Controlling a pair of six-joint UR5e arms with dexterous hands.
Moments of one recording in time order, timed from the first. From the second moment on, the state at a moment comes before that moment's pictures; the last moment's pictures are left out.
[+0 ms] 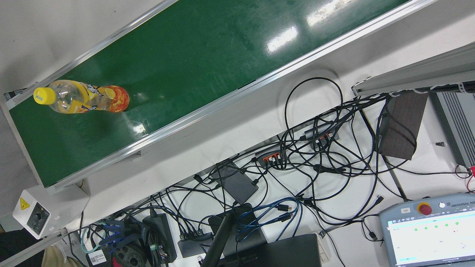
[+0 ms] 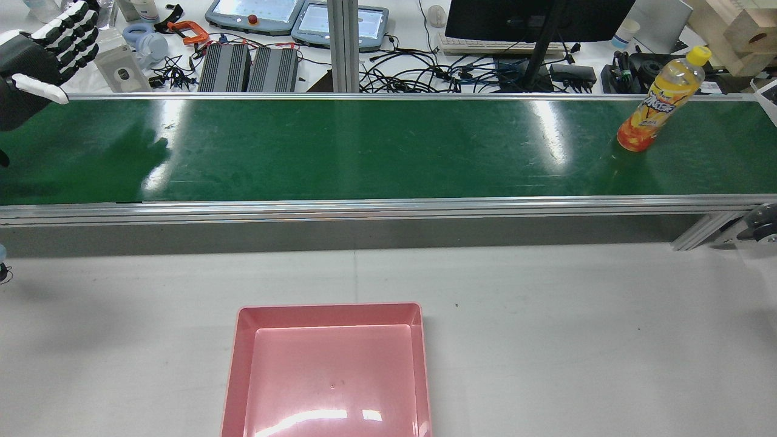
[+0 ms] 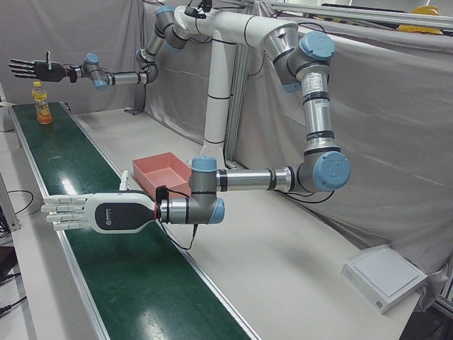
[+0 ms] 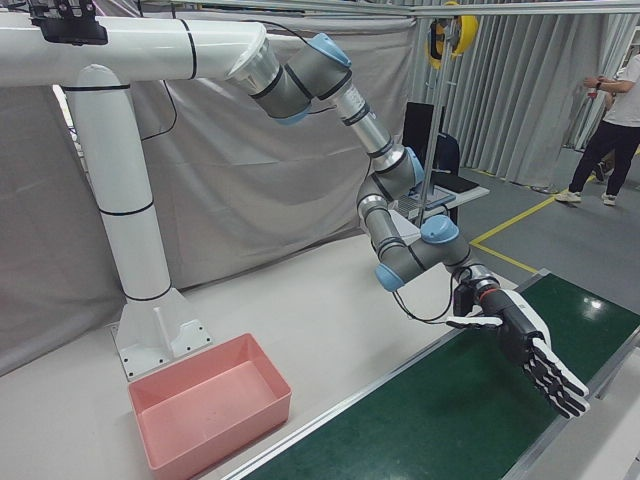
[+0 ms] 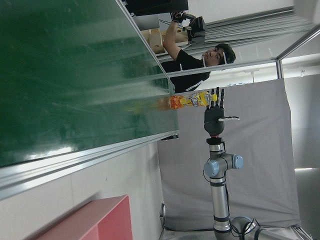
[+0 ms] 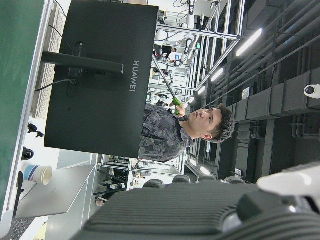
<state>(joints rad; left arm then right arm) -1.15 -1.90 -1.57 -0.05 1.51 0.27 1.53 -1.55 1.61 -3.11 -1.57 -0.11</state>
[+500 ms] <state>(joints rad) -1.11 -1.90 -1.57 -0.02 1.48 0.27 1.53 -1.55 1.61 -3.11 -1.57 -0.10</state>
